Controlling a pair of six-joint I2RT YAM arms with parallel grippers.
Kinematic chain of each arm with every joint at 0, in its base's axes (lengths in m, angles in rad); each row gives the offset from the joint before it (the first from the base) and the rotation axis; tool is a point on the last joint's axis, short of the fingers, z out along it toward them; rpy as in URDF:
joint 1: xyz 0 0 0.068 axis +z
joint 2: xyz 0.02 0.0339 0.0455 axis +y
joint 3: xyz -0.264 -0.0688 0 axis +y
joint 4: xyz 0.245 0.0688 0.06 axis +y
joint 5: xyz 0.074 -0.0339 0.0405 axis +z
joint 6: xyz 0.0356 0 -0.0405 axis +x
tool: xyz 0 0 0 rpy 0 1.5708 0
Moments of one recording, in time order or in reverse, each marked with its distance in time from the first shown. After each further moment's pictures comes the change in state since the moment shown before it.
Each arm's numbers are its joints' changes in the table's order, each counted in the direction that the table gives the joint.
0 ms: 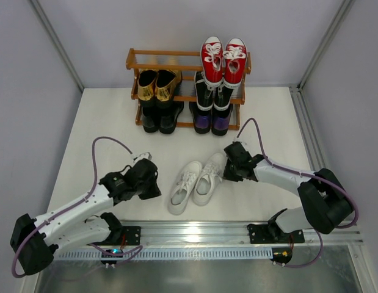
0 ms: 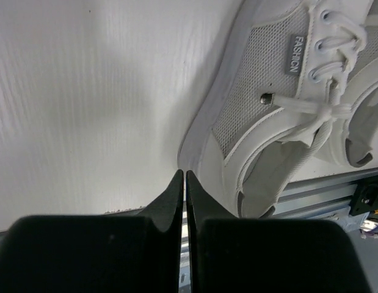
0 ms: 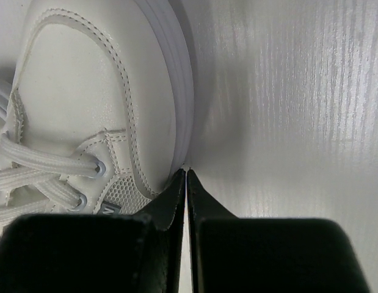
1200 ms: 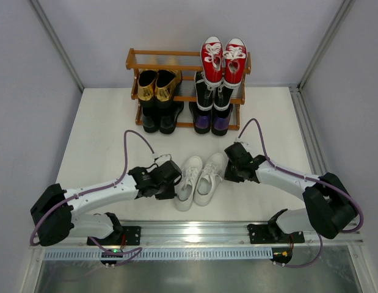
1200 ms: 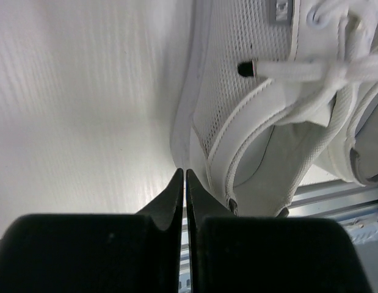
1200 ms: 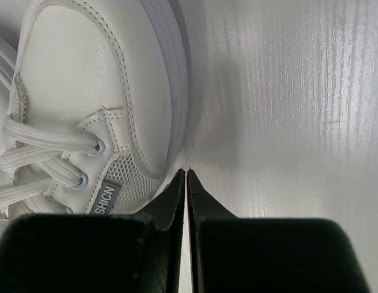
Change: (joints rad) left arm -0.214 0.338 -0.115 -0.059 0.065 -0.074; right arm 0.016 -0.048 0.000 0.050 -0.033 0.017
